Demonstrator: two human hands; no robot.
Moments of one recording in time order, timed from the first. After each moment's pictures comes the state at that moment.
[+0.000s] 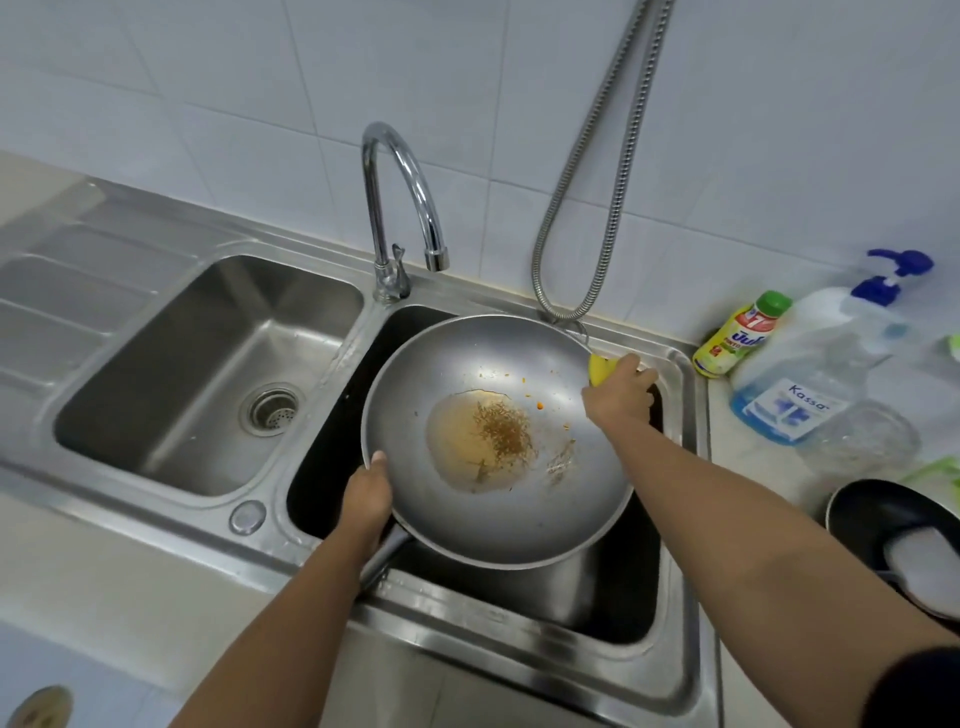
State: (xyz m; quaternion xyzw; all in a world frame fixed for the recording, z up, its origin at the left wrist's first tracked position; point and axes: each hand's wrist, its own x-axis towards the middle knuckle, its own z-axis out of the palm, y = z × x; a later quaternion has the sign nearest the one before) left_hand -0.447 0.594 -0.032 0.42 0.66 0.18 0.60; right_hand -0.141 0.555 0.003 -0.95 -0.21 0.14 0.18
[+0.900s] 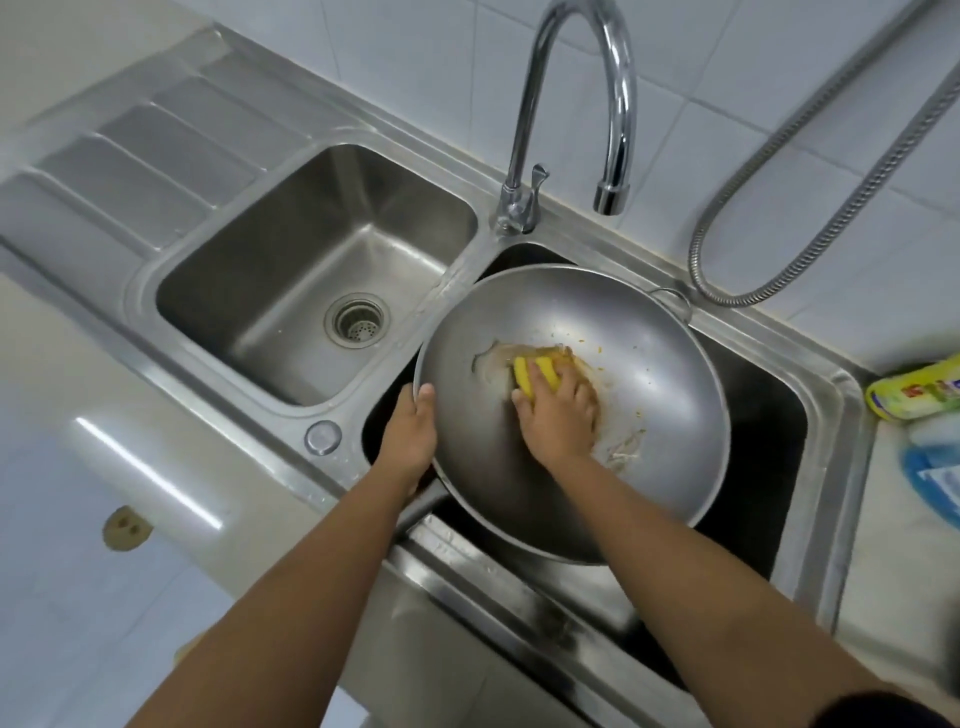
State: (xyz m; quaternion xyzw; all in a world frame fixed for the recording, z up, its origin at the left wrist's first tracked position) left_hand -0.479 0.618 -0.042 0.46 0.66 0.24 0.55; right_hand -0.294 0.604 -0.100 -0.83 -0.55 0.14 0.03
